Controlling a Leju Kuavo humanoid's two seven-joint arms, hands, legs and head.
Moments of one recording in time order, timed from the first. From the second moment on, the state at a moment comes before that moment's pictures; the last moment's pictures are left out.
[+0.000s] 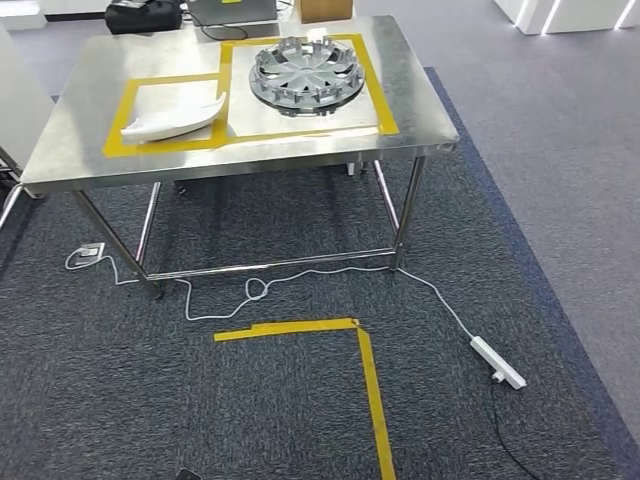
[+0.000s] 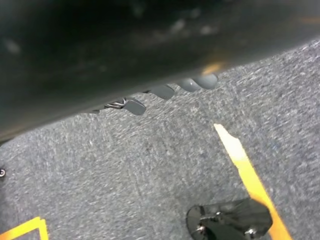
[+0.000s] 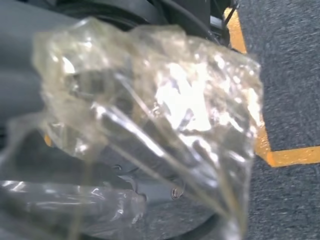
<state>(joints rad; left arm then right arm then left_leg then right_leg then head) -0.01 -0.09 0.72 -0.23 -0.80 0.17 -0.22 -0.02 0.13 -0.89 -0.19 0.93 0.06 -0.38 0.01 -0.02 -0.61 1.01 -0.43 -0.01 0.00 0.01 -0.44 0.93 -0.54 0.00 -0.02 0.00</state>
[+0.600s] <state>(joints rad) -0.01 -0.09 0.71 -0.23 -0.83 0.16 -0.24 -0.02 0.13 -0.89 -0.19 0.92 0.06 -0.38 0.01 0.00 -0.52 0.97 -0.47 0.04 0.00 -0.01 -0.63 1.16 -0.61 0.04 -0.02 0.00</state>
